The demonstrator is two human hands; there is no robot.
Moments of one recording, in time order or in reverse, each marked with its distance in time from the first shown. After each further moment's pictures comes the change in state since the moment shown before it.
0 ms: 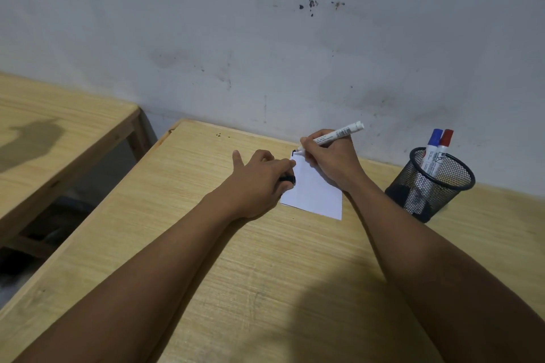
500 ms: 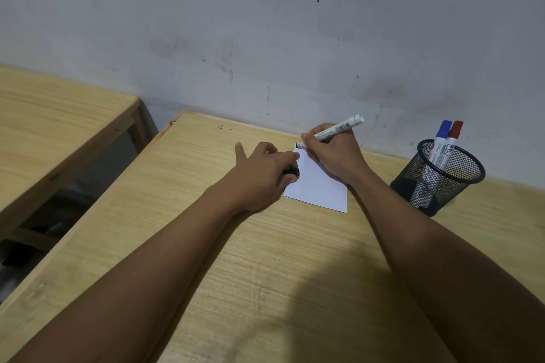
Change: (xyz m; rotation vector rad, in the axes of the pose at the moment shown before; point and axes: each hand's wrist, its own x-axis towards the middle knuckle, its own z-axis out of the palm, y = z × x) left_hand 0.000 0.001 -0.001 0.006 -0.014 0.000; right_hand 0.000 0.004 0.001 -0.226 0.011 -0.055
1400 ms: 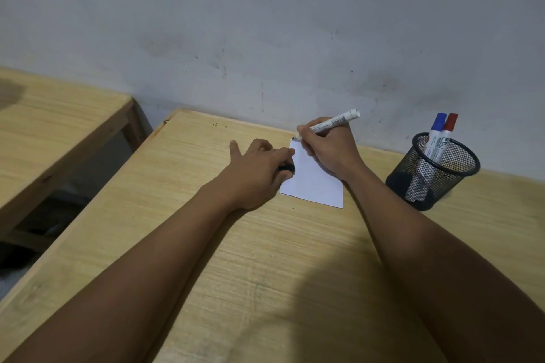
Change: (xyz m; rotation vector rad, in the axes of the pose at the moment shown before) left_hand -0.003 0.003 -0.001 -0.004 0.009 0.007; right_hand -0.001 0.002 0.002 0.174 0.025 -0.006
